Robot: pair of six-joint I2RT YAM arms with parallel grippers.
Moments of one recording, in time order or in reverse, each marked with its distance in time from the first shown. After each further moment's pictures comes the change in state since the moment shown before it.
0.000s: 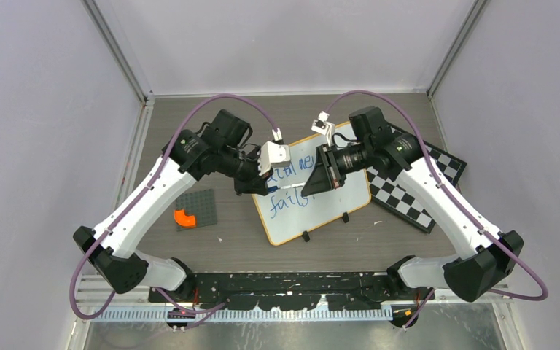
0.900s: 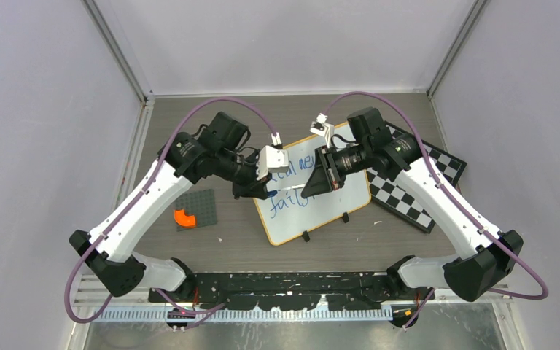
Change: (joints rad) left arm -0.018 -0.023 0.001 -0.026 0.027 0.025; right arm 0.015 0.002 0.000 -0.019 0.023 -0.030
